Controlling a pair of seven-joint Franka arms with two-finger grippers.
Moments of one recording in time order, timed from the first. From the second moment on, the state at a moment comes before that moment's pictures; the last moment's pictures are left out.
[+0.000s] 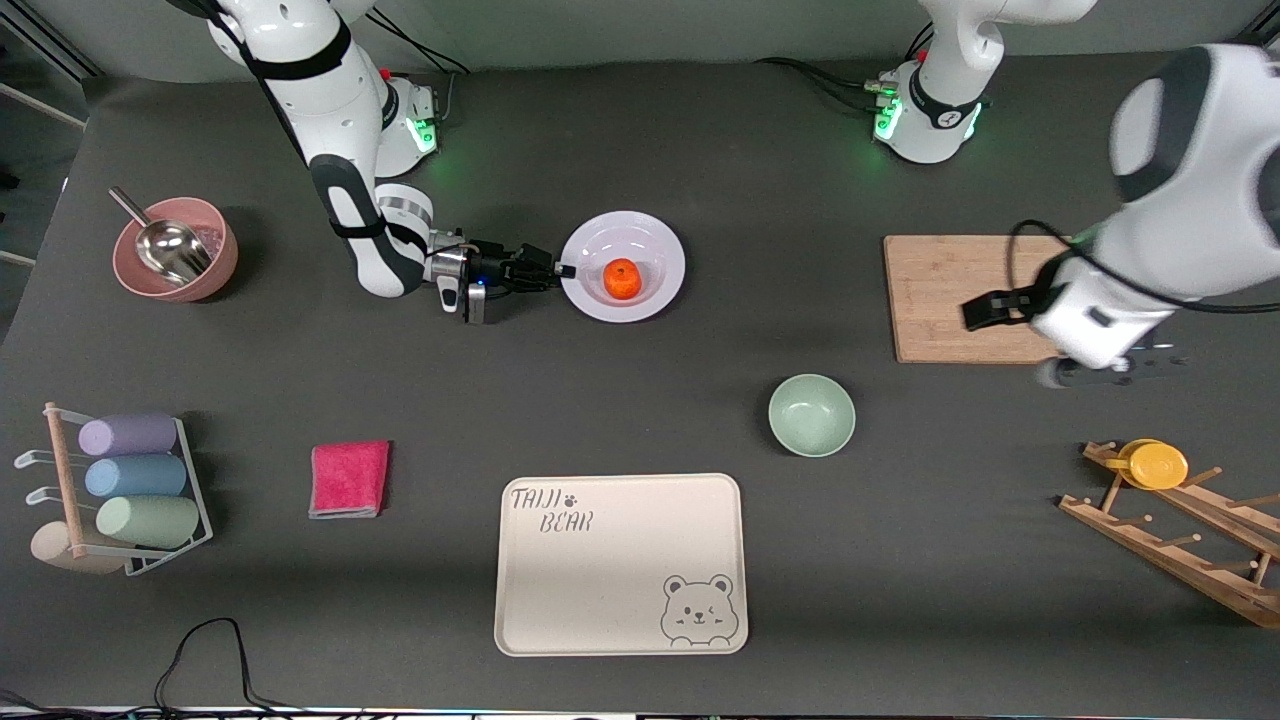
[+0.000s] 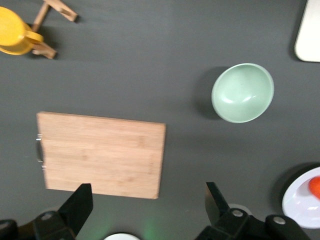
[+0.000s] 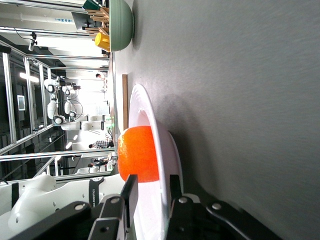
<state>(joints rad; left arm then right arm) -0.15 0.13 0.04 -1.60 -0.04 1.54 -0.18 0.63 0.50 -0.17 -2.59 2.08 1.84 -1.48</state>
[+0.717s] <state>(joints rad) 0.02 0.01 -0.07 -1.66 0.05 1.45 -0.08 0.60 0.50 -0.15 -2.56 2.09 1.84 -1.46</state>
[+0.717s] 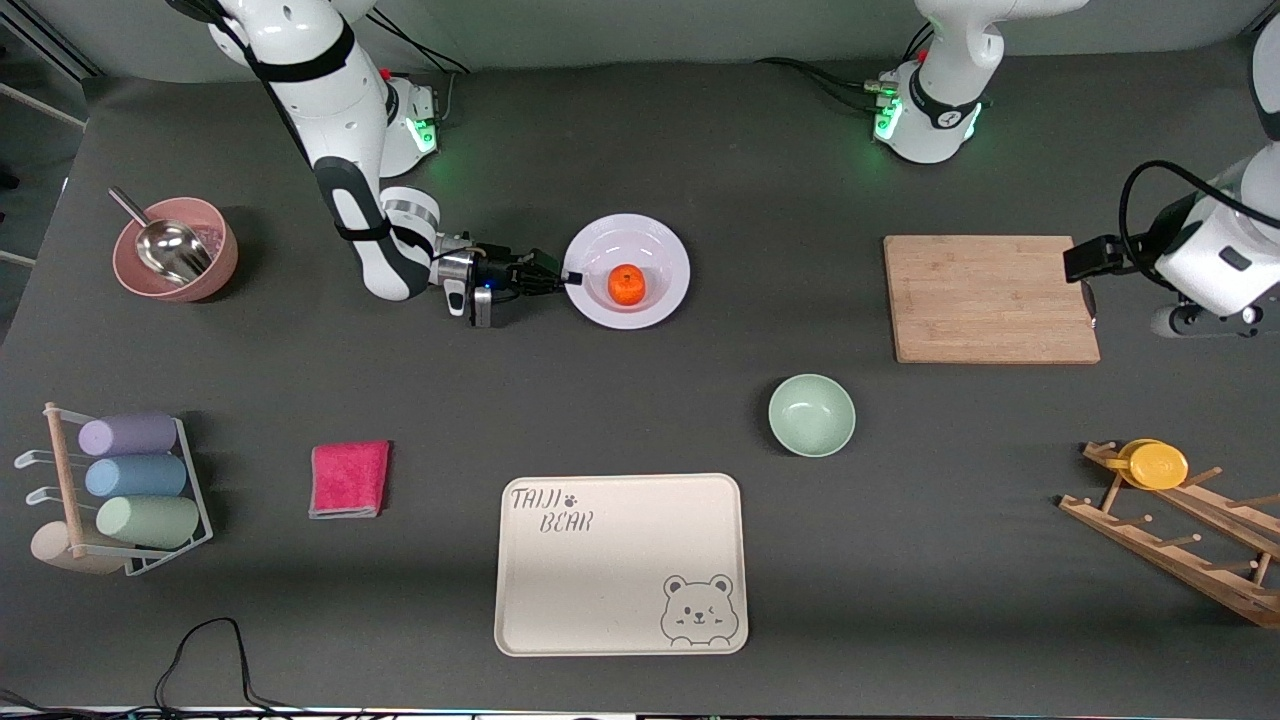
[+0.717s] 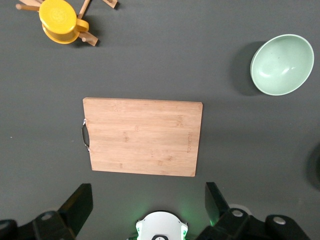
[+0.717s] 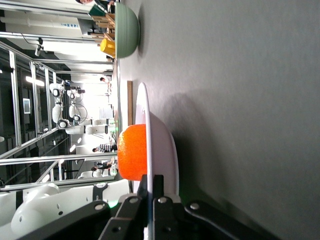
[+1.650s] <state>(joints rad) 0.04 0.05 -0.05 -1.65 0.07 1.51 -0.06 0.44 0.33 -0.17 -2.32 1.81 1.87 -1.14</state>
